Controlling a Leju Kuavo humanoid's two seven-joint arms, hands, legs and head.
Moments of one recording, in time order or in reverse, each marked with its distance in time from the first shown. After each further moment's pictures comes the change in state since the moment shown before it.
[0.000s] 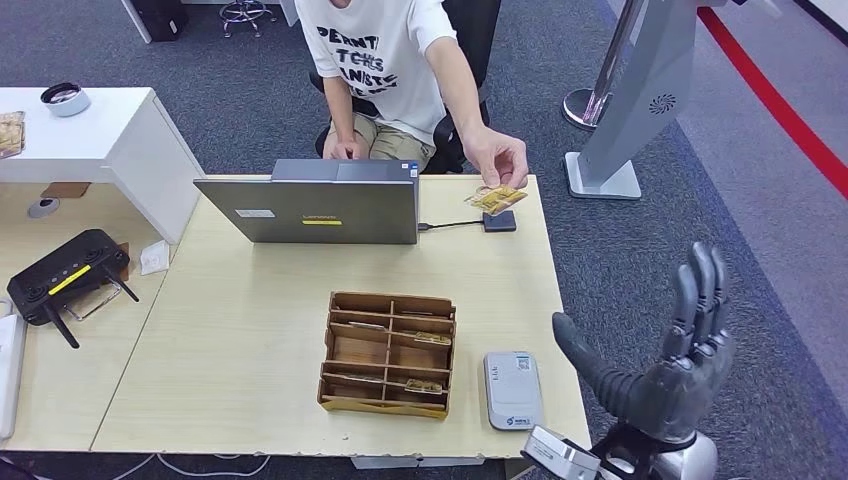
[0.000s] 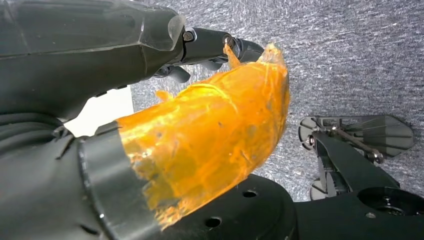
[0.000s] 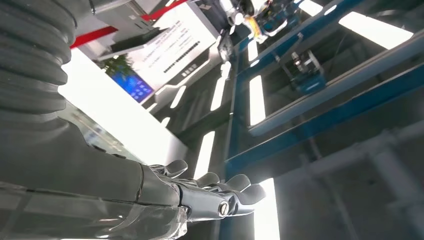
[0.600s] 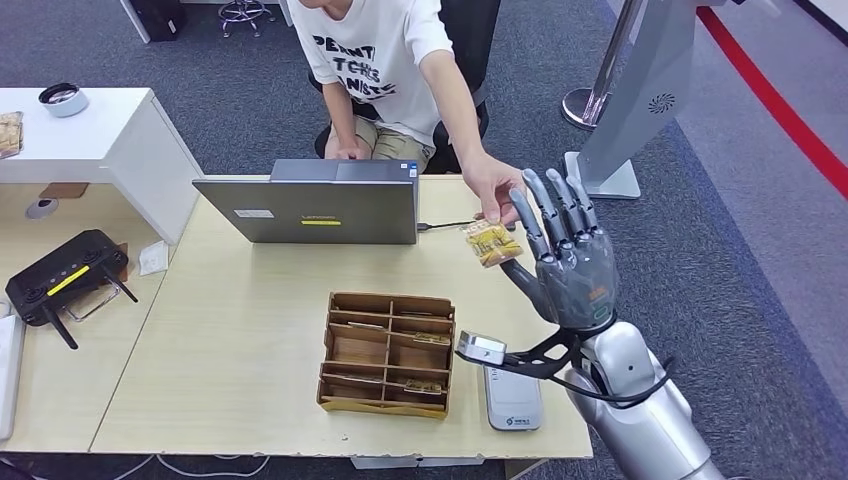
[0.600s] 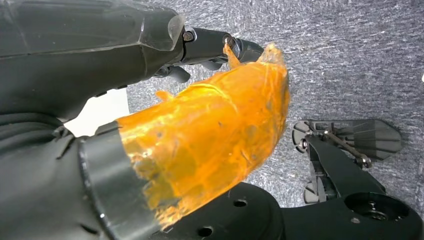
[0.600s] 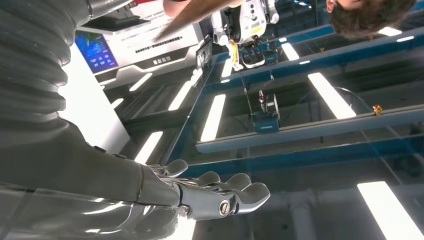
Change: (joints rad) left arm -0.013 0.023 -0.035 0.000 0.050 -0.013 -0.012; right arm -0.445 -0.321 0.304 0.425 0.252 0.003 0.378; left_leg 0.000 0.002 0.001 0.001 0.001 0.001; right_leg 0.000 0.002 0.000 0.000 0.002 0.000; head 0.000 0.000
